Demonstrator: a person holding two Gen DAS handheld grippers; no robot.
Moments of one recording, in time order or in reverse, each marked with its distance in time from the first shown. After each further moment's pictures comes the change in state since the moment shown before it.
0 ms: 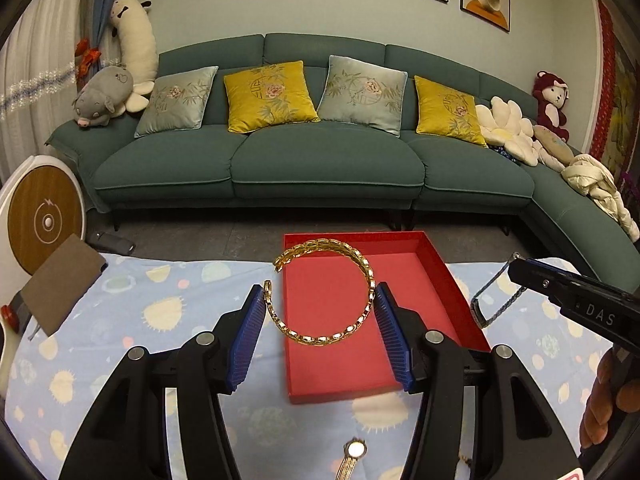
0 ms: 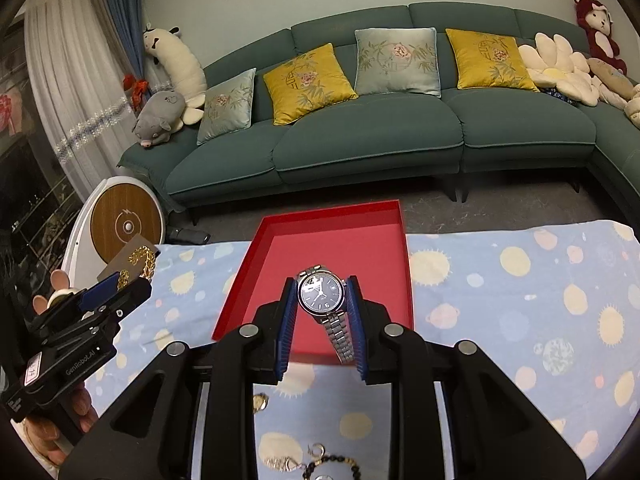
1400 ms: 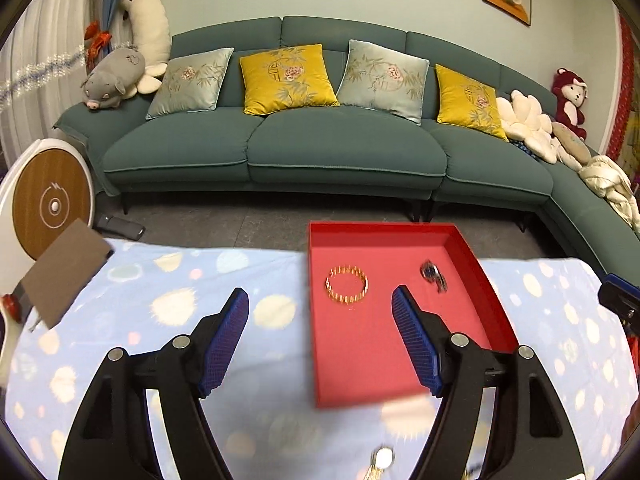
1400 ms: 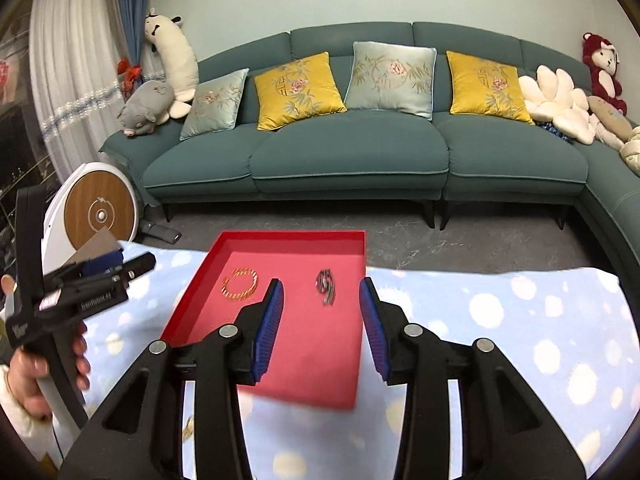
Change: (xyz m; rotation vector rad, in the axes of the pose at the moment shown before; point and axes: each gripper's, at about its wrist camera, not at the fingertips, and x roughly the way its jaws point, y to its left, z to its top) left arm 0.006 0.027 -0.011 -0.020 0.057 0.044; right arm -0.027 -0.023 -0.007 -0.119 -0.039 -0.062
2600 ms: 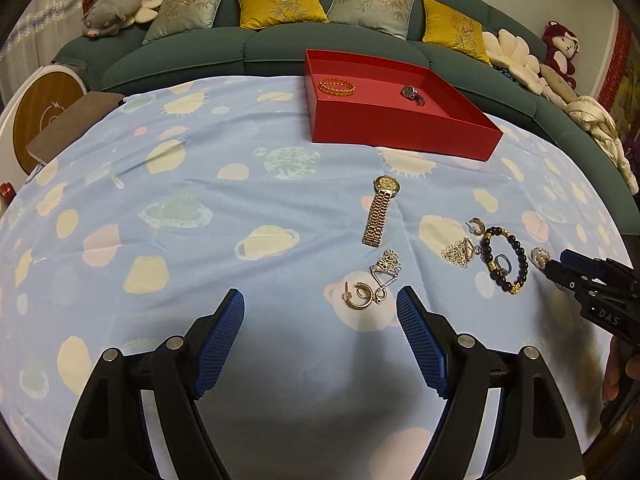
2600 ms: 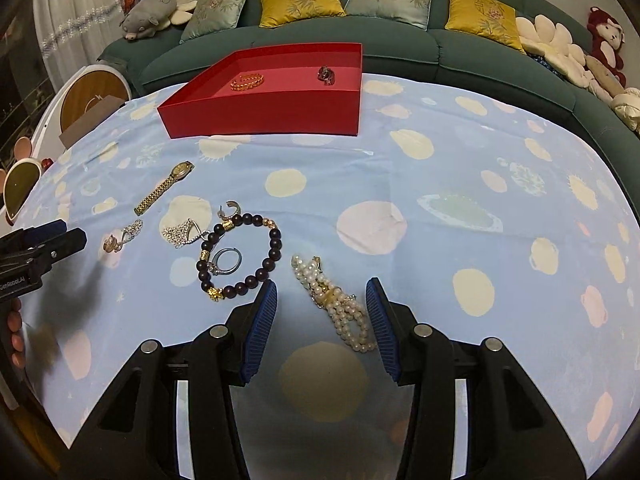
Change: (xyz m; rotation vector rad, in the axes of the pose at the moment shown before) left arm -0.046 0.003 -0.203 -0.005 0.218 -0.050; right arm -0.015 0.005 -0.198 -0.056 0.268 -0.086
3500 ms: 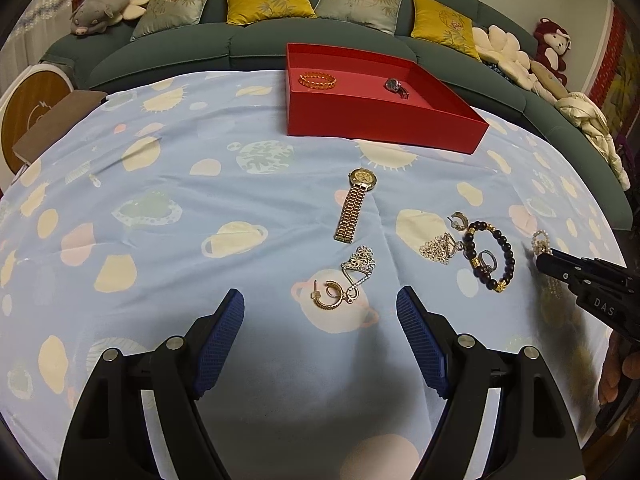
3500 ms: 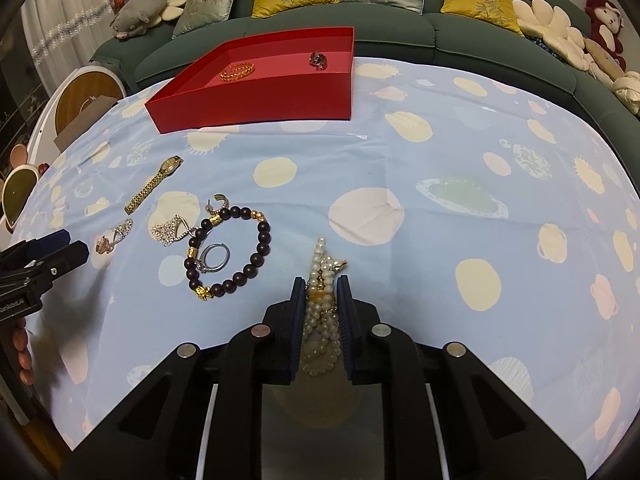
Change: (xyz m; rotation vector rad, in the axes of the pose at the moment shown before) left arm 0.009 -0.013 0.000 0.010 0.014 -0.042; right arm 0.004 -0.005 0.002 0.041 0.031 0.028
